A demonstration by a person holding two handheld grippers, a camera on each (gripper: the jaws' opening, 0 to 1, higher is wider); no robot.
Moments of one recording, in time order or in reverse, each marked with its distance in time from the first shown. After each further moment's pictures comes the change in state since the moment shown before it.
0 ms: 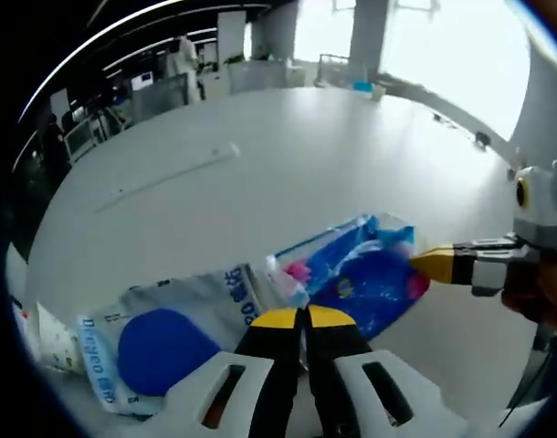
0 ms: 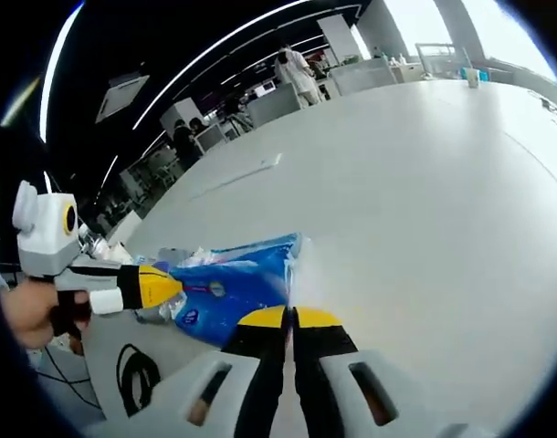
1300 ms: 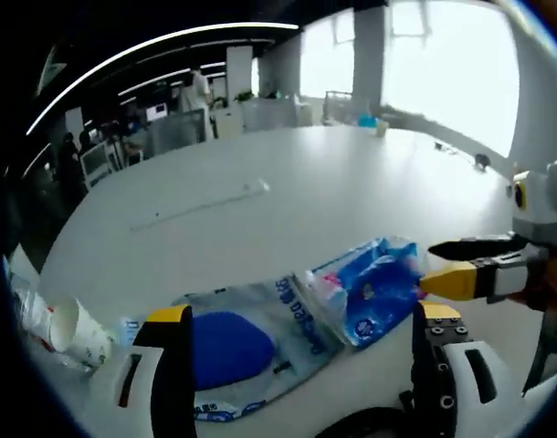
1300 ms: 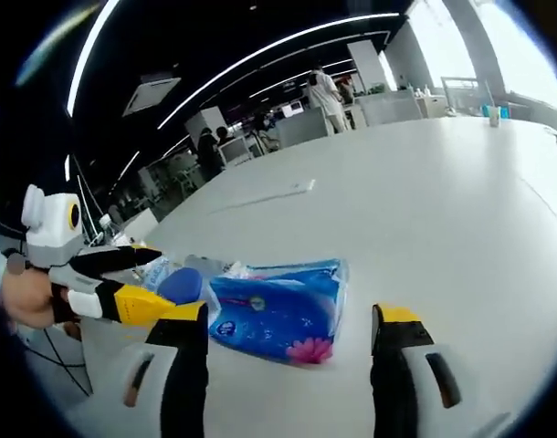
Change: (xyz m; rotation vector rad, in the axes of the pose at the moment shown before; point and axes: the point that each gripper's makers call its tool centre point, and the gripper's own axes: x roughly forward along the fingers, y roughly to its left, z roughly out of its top) left arm -0.055 0.042 0.008 -0.022 -0.217 0.056; right arm -0.015 0.040 0.016 -0.127 -0.104 0.059
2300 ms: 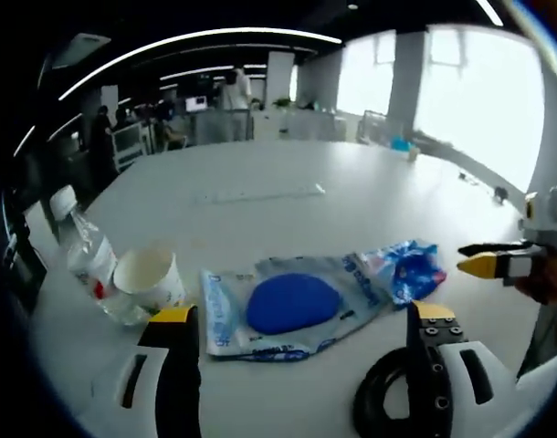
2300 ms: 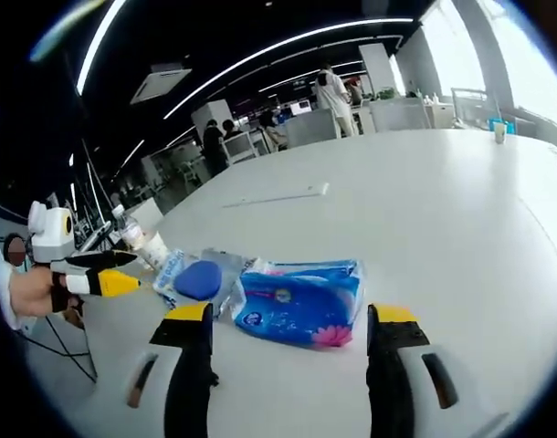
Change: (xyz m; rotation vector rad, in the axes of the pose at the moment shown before) left arm -0.077 0.068 -0.040 -0.126 -0.030 0.086; right arm -0.031 0.027 -0.009 -0.056 0.011 -0.004
